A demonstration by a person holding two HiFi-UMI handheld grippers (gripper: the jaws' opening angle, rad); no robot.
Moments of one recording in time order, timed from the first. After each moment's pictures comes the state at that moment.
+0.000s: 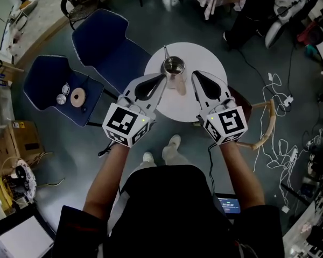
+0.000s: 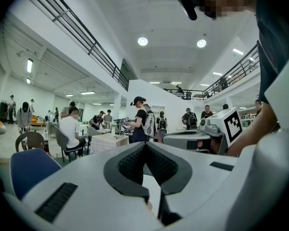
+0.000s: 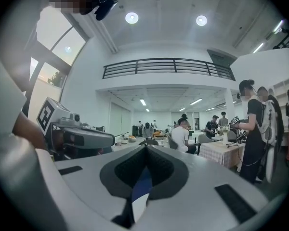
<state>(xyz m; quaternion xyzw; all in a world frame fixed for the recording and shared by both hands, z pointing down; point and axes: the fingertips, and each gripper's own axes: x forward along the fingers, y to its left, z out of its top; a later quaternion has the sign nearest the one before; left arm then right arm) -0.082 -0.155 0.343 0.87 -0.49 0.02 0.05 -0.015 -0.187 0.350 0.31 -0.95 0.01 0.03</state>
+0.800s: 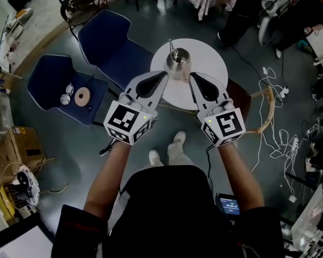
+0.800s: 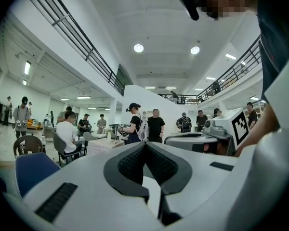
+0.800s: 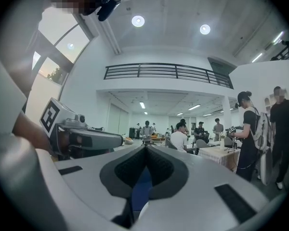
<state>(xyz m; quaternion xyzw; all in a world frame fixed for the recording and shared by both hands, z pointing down) -0.139 -0.021 0.310 0.88 -0.47 0.00 0.03 -0.079 -0.035 0.316 0.34 -0.94 -0.02 0.03</state>
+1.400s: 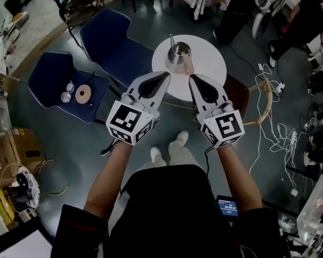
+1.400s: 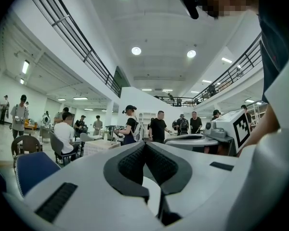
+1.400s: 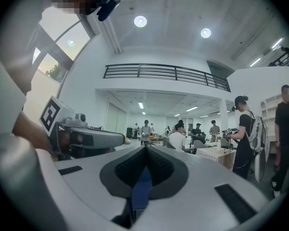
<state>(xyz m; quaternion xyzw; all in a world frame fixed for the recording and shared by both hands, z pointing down) -0.146 0.053 0.305 0.89 -0.45 -0.01 0.02 -0.090 0.044 0.315 0.36 -0.93 -0.02 0.03</state>
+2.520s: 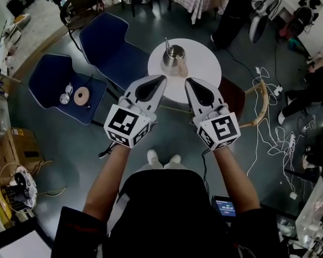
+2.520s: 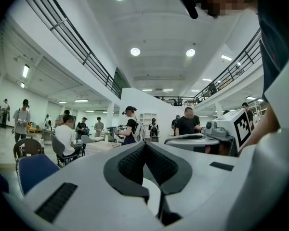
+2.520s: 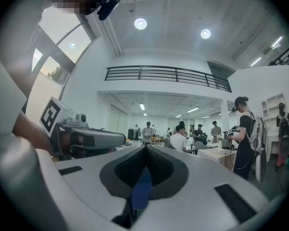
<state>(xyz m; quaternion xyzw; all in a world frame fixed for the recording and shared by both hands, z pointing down) -0.122 0.077 0.289 0.89 -0.46 -0.01 0.01 -0.067 0.068 0.299 0.35 -0.94 -0.03 0.02</state>
